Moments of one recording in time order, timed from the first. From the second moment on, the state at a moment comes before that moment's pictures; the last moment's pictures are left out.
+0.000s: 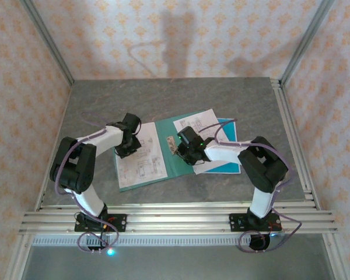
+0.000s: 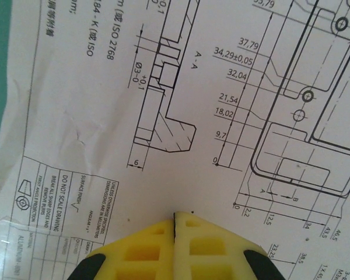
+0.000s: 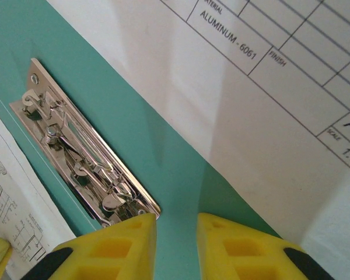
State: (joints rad) left arm -0.25 1.70 0.99 -0.67 -0.11 -0.86; right arm 0.75 1.79 0.98 -0.20 -0.04 1.35
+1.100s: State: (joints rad) left arm -0.56 1.38 0.65 -0.58 -0.05 -1.10; right arm 0.81 1.78 1.06 -0.25 0.00 1.30
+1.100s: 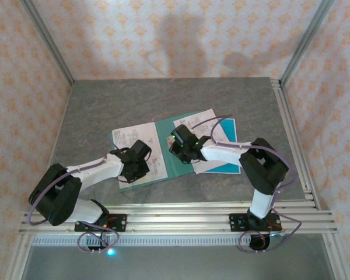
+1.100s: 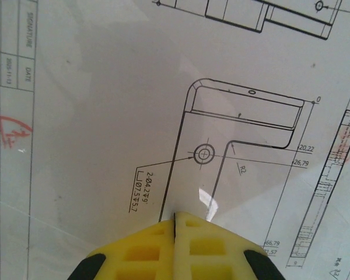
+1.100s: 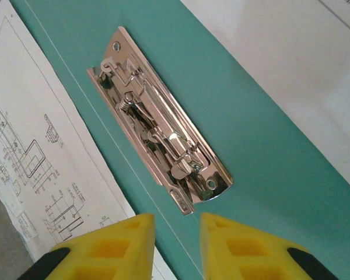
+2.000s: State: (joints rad) left arm -0.56 1.37 0.63 -0.57 -0.05 -1.12; right arm 0.81 1.87 1.11 -0.25 -0.02 1.33
